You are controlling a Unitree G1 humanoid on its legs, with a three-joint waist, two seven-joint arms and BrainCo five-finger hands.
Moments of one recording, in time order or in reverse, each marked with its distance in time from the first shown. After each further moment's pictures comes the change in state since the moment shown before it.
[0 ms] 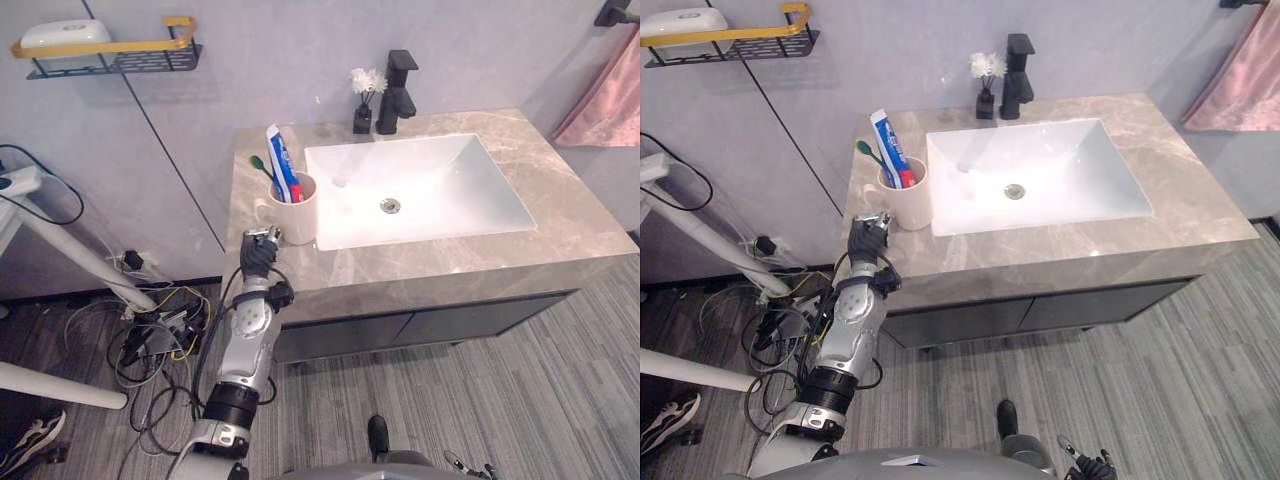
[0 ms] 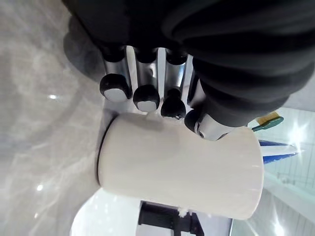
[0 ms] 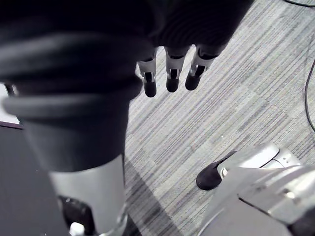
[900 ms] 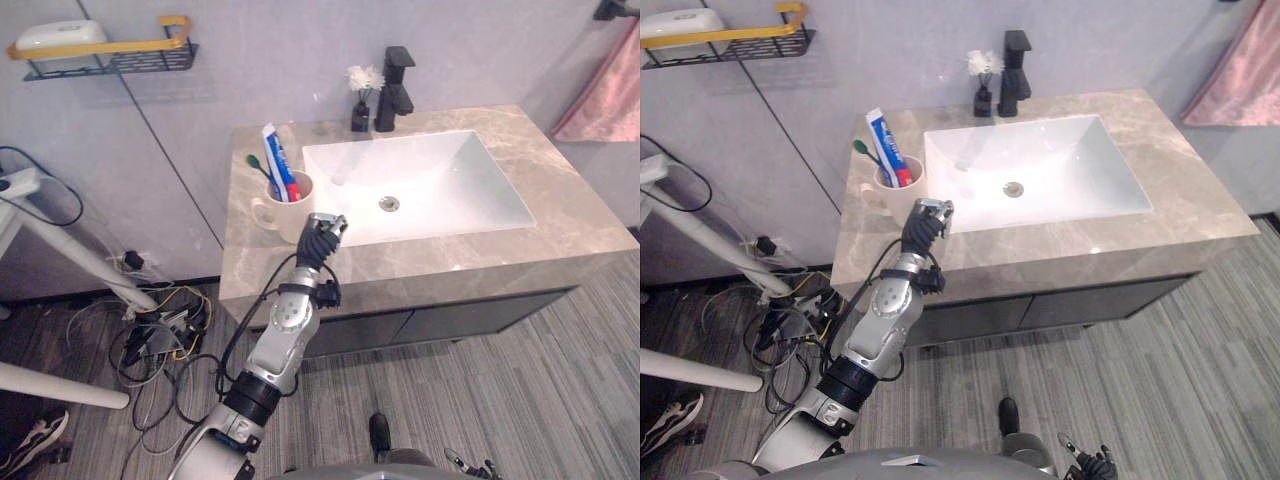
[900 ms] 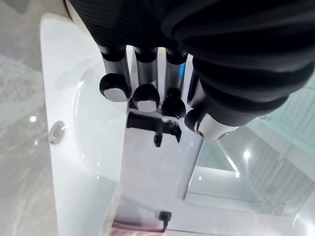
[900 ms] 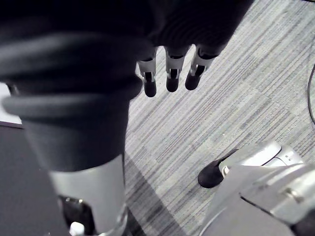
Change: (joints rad) left arm -0.111 0.003 -0.237 -0.039 -0.053 -0.007 -0.043; right arm 0.001 -0.011 0.007 -0.008 0.005 -0.016 0.001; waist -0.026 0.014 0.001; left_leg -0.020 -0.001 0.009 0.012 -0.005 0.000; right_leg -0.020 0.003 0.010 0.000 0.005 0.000
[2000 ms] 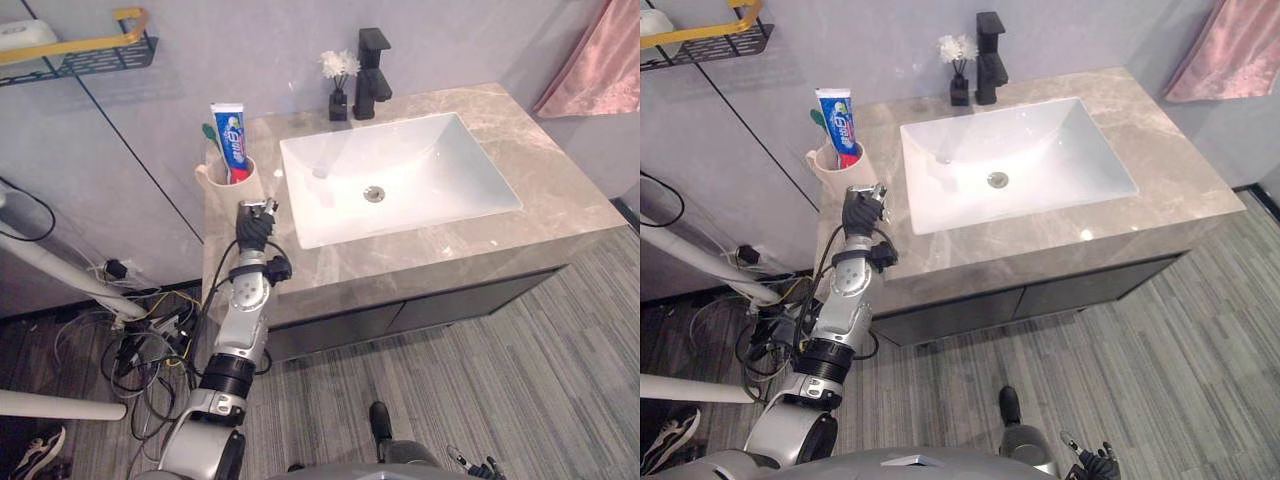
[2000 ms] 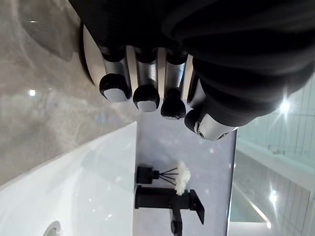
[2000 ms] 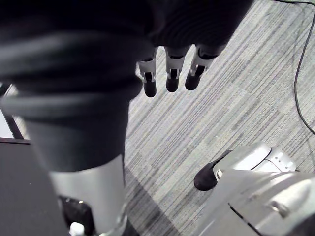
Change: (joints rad) left arm -0.061 0.052 0.268 0.111 0.092 0.016 0.073; right arm 0.010 0.002 -0.010 -0.028 -0.003 0.002 0.029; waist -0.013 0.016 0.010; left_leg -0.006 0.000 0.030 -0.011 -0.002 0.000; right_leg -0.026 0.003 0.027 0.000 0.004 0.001
